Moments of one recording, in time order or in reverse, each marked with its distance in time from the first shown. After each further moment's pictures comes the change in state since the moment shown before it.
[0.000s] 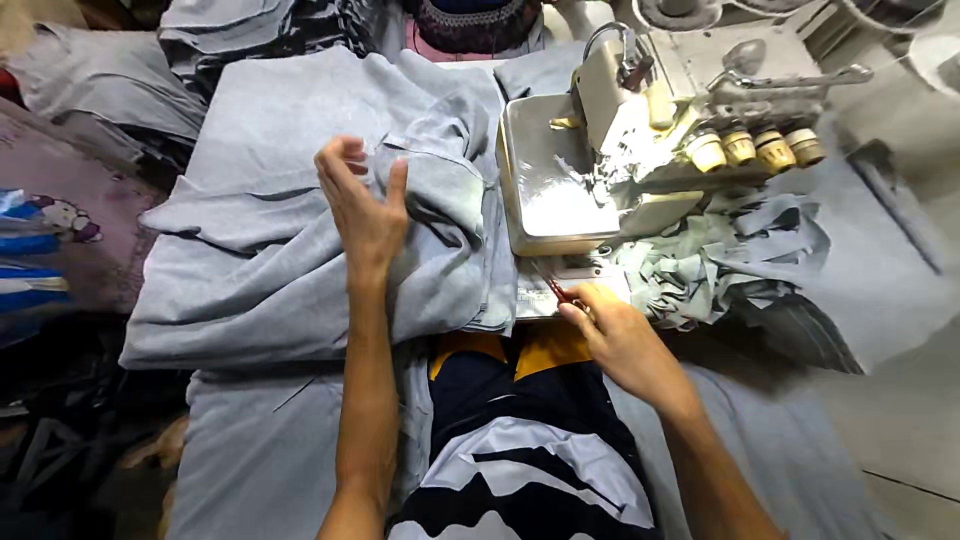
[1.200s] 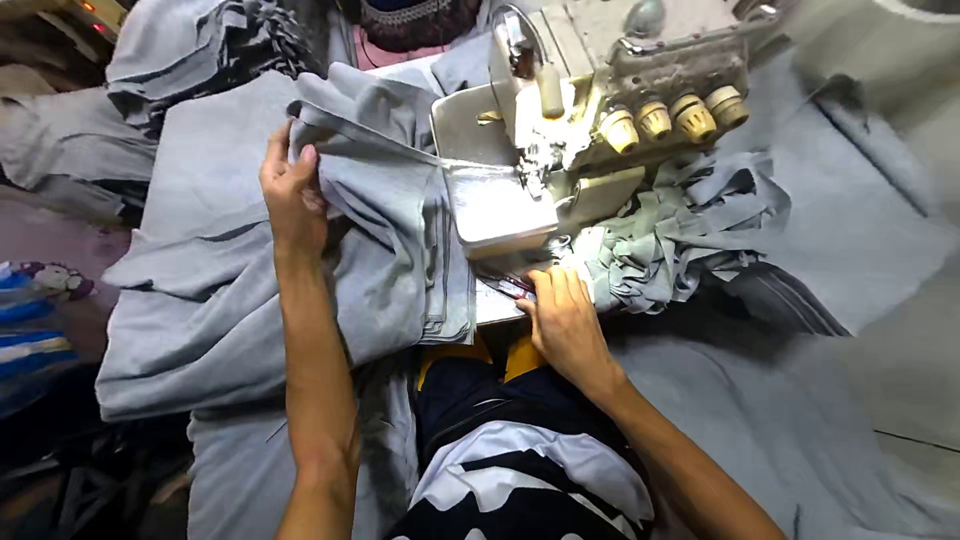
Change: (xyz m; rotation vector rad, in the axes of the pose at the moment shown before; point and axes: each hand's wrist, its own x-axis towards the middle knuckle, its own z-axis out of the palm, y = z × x) left_hand 0.062 -0.012 0.025 -0.727 -0.227 -0.160; right_hand 0.014 0.032 0.047 -0.261 0.407 -0.128
